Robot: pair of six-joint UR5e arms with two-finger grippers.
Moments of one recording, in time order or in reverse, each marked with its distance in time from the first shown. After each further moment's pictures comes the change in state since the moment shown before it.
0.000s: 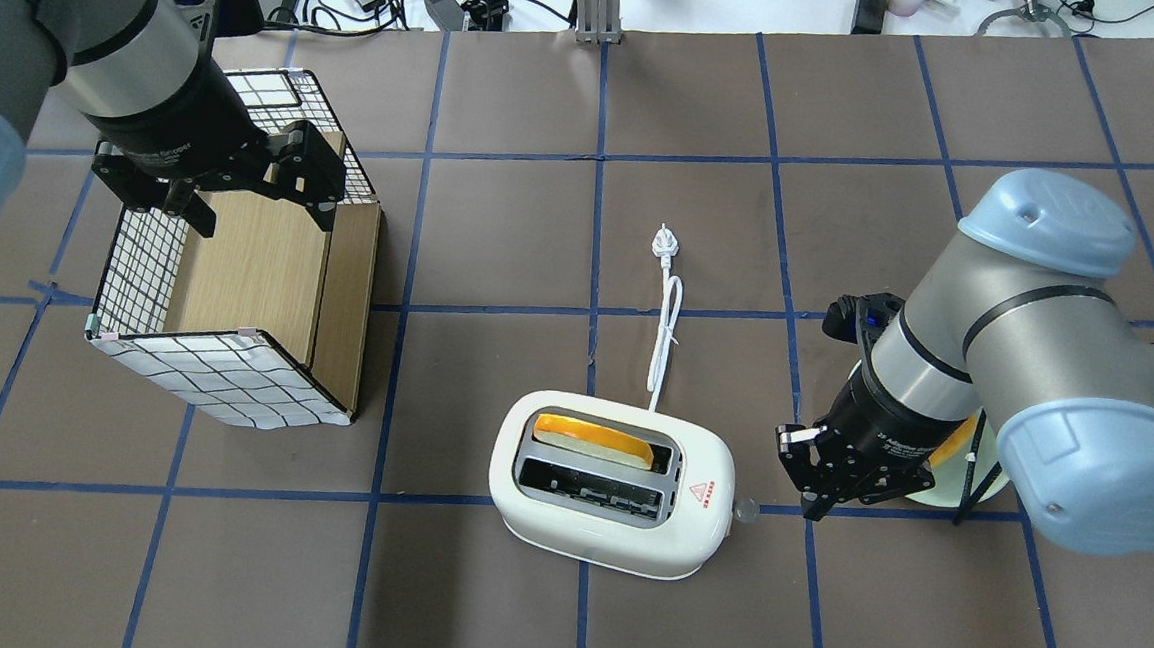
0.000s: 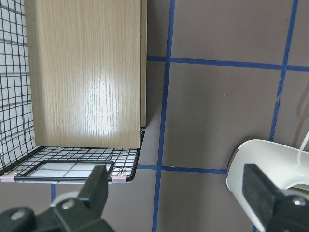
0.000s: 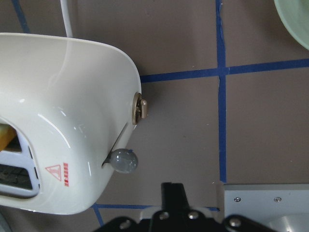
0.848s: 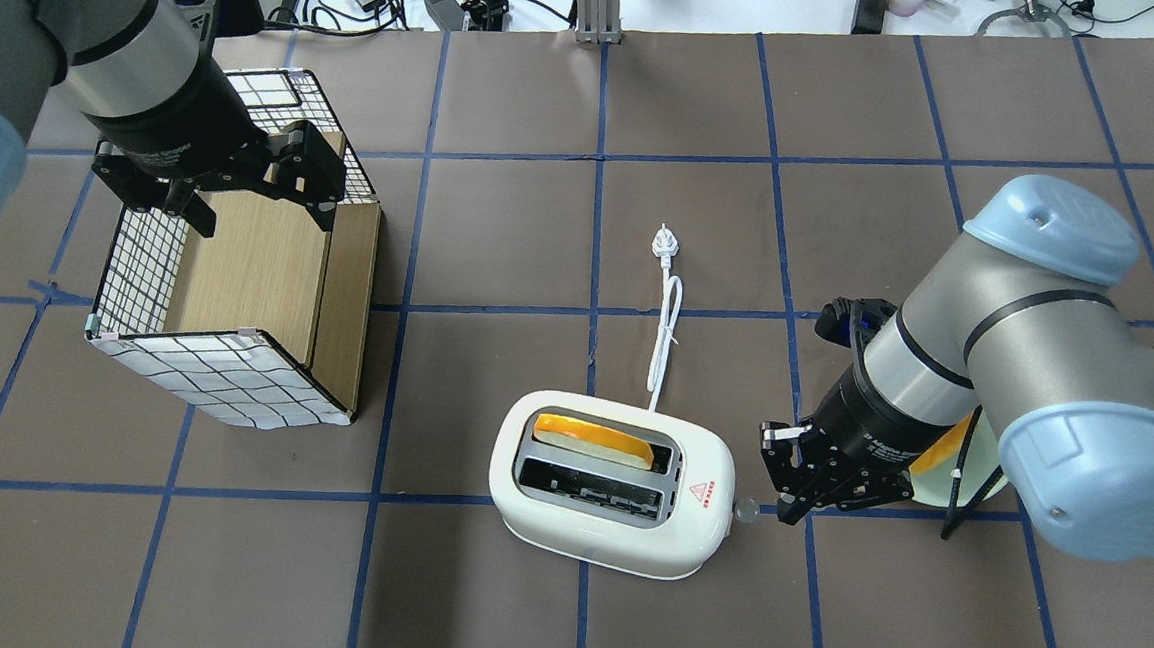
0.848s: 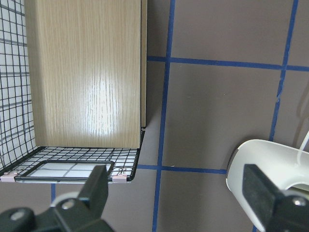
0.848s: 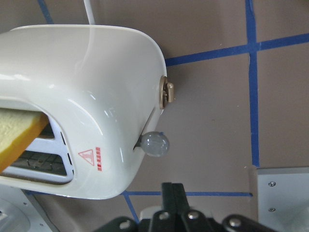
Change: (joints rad) left arm 0.000 0.000 0.000 0.000 0.000 0.000; right arm 0.001 -0.007 0.005 0.040 0.091 0.056
